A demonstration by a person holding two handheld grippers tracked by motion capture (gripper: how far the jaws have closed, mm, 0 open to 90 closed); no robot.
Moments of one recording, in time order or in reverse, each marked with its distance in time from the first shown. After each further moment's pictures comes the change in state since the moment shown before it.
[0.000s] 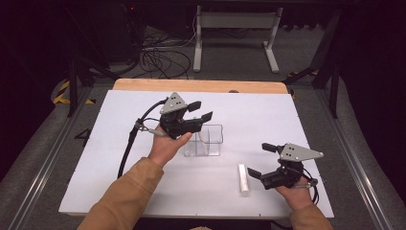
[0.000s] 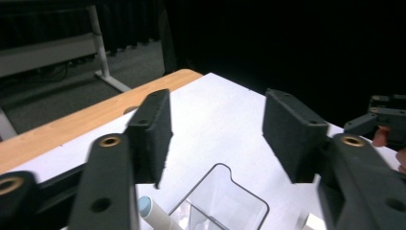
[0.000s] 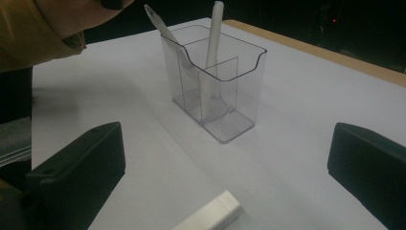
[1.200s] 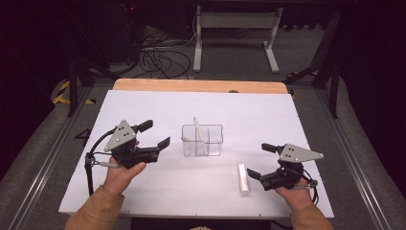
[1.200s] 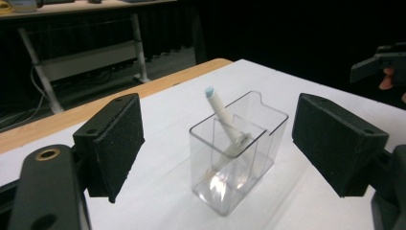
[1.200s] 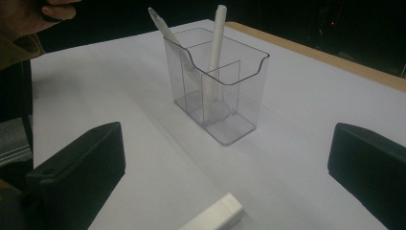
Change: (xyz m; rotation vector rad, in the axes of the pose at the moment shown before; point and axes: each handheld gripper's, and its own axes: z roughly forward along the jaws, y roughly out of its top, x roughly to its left) left arm 0.011 -0.061 -0.112 -0.031 0.131 0.017; right arm 0.005 0.003 -0.001 -0.001 -0.006 -0.013
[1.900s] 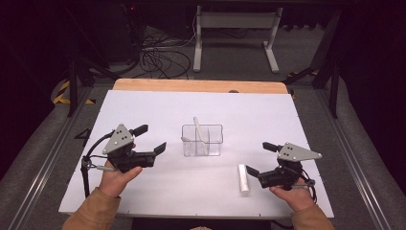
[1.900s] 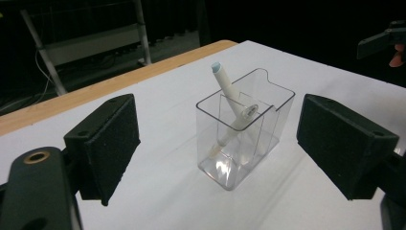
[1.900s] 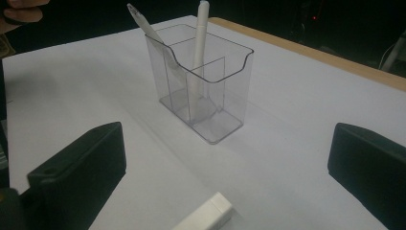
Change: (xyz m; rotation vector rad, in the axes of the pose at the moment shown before) left arm 0.001 -0.007 -0.006 0.067 0.013 0.005; right arm 0.001 0.001 0.003 0.015 -0.064 0.024
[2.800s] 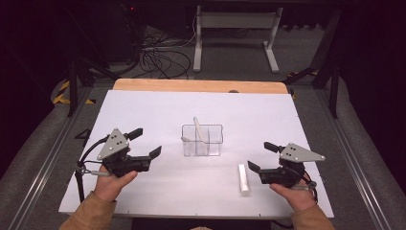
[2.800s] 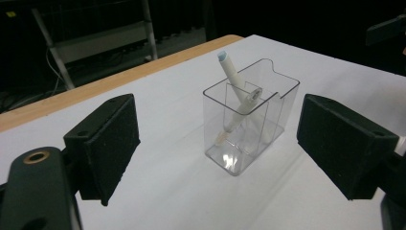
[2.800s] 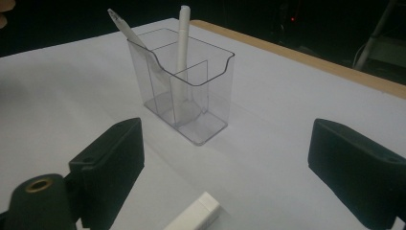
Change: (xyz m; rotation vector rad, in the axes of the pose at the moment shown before) left arm -0.001 -0.007 -0.014 0.003 0.034 0.012; right arm 0.004 0.003 -0.006 -0.007 -0.084 0.006
